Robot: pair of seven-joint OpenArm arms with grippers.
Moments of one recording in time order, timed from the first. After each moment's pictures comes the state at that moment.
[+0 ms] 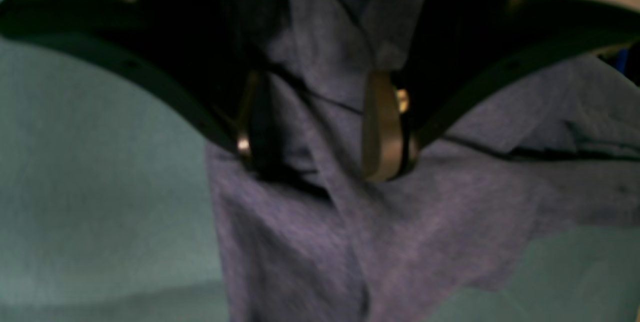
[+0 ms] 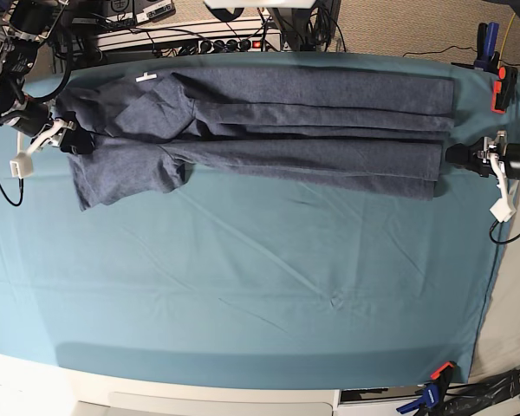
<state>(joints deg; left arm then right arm) -11.9 -44.7 7.0 50.5 -83.9 -43.3 76.3 -9.5 29.7 36.9 76.9 58.7 39.8 -68.4</state>
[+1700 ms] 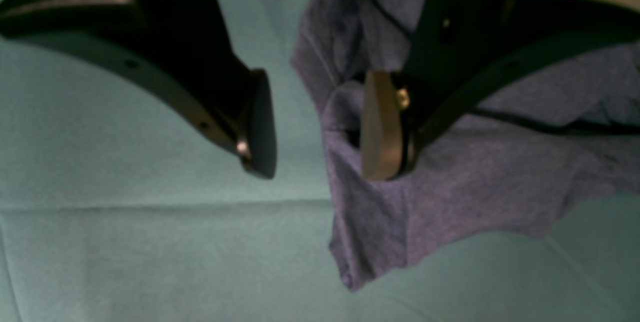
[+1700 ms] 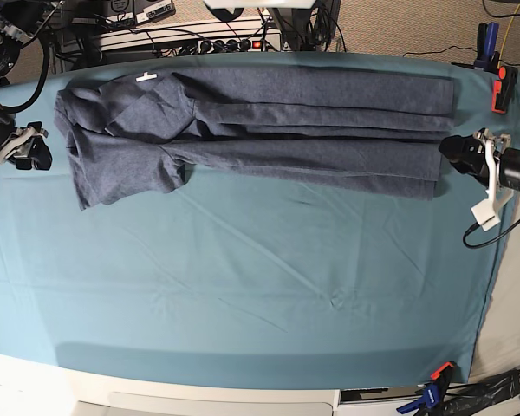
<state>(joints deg) -6.8 -49.9 7.0 76.0 -83.2 -43.3 81.4 -9.4 29.6 47.9 91.5 48.7 39.8 -70.3</state>
